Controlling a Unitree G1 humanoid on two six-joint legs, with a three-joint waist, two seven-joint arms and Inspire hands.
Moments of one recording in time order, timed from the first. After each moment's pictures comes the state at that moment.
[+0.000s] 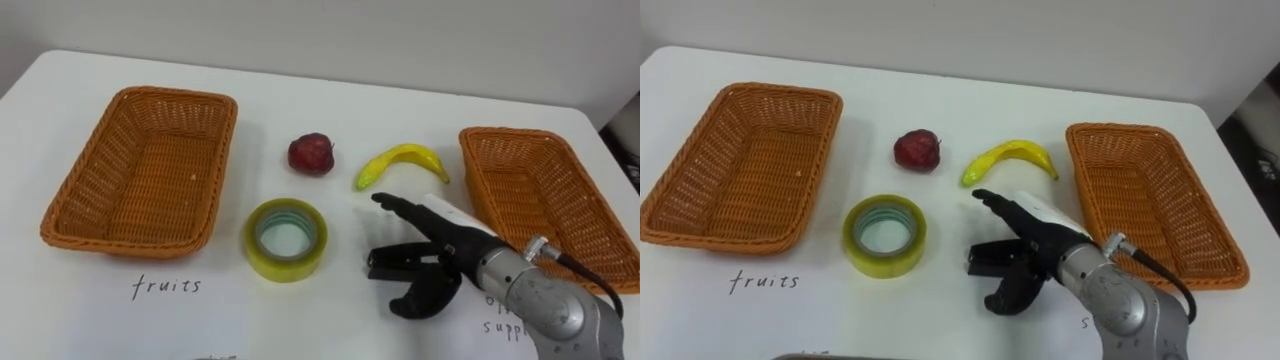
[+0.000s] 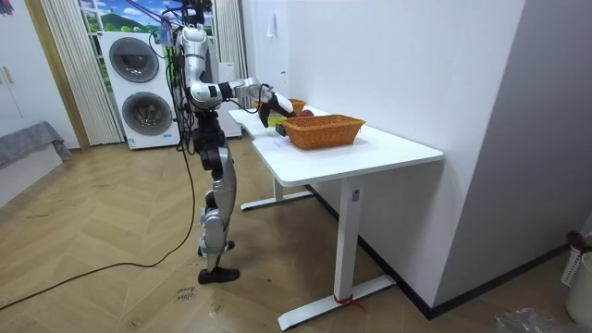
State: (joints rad) left arm 0.22 0.21 0.09 1.04 0.26 0.10 0.21; right arm 0.15 -0.26 0.10 -0.36 -0.69 0.28 0.69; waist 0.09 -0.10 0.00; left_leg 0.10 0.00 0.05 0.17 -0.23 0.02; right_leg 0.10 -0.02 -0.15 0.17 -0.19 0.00
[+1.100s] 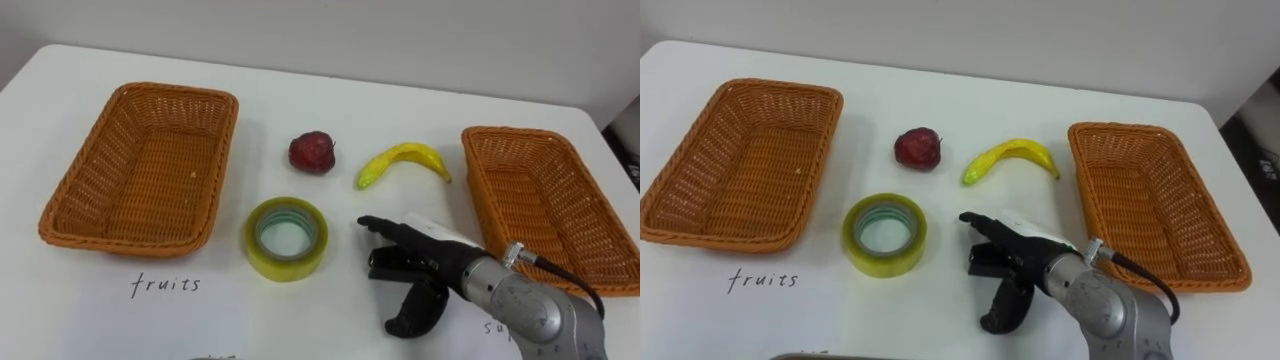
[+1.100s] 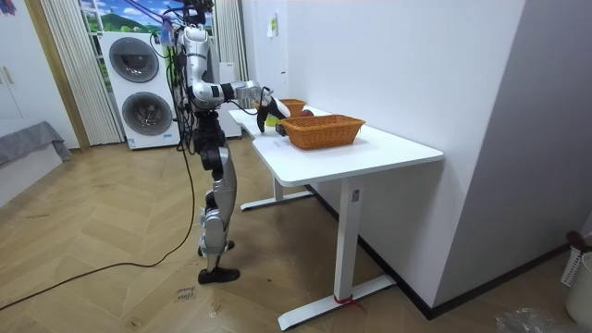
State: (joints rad) left arm 0.21 0.22 0.08 1.06 0.28 0.12 0.17; right arm 0.14 -0.27 0.17 -0.32 -0.76 0.28 0.74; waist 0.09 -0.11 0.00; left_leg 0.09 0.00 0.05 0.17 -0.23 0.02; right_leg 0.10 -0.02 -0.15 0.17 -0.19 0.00
